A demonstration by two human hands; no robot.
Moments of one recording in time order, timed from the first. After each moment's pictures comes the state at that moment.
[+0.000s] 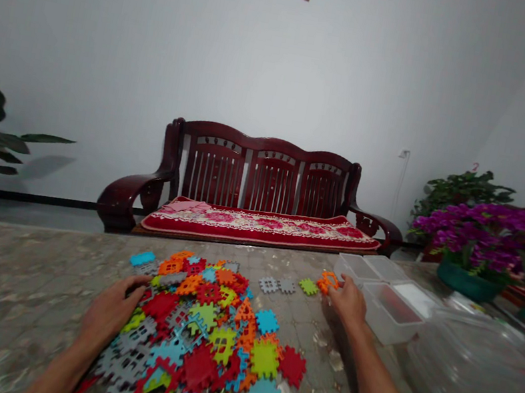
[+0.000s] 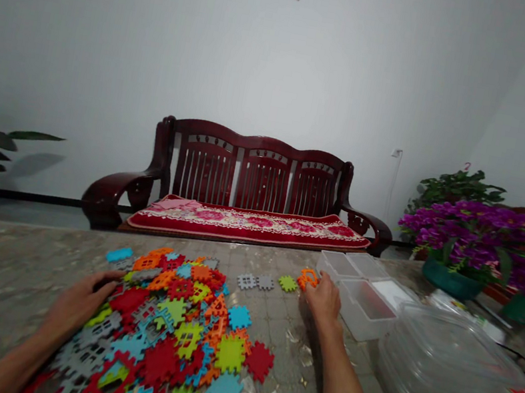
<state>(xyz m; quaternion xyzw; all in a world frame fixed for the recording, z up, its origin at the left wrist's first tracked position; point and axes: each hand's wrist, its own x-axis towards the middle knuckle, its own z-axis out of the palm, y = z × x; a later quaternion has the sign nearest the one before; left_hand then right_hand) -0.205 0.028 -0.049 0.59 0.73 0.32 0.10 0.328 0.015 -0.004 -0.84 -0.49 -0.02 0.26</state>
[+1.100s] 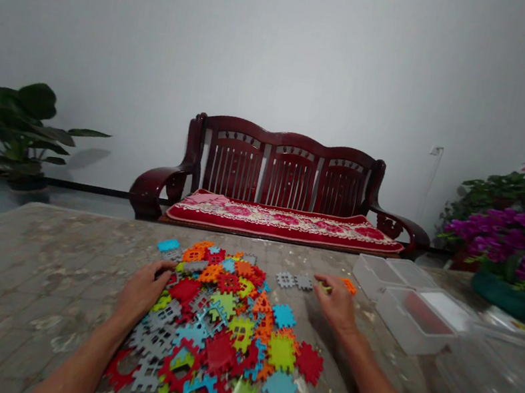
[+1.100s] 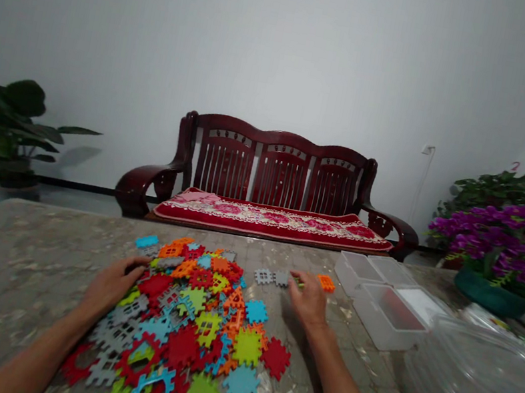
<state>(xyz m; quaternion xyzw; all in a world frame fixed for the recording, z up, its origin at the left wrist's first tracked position) -0.198 0.021 -0.045 0.60 0.72 0.34 0.10 0.257 0.007 -0.015 -0.66 -0.66 0.04 0.36</state>
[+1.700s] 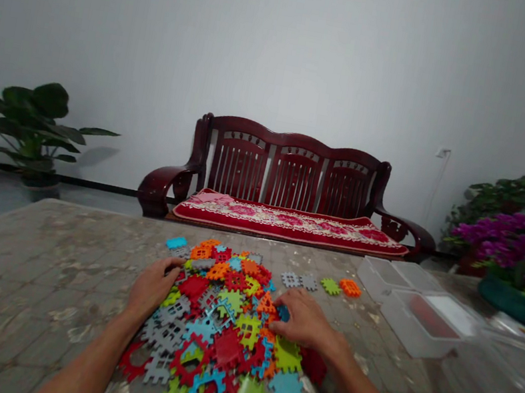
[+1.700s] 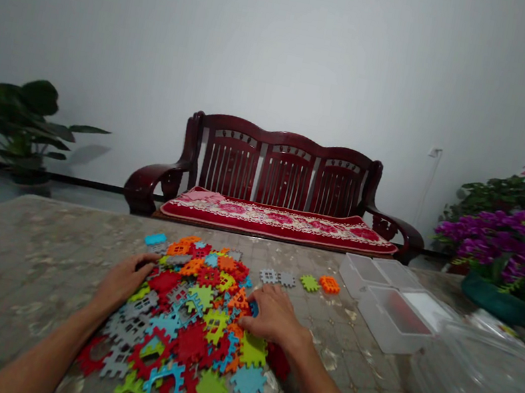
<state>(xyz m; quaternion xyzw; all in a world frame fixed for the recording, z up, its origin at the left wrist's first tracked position) -0.194 0.019 -0.044 0.60 0.72 0.34 0.10 0.174 -0.030 0.012 -0.55 -0.82 0.11 0.09</state>
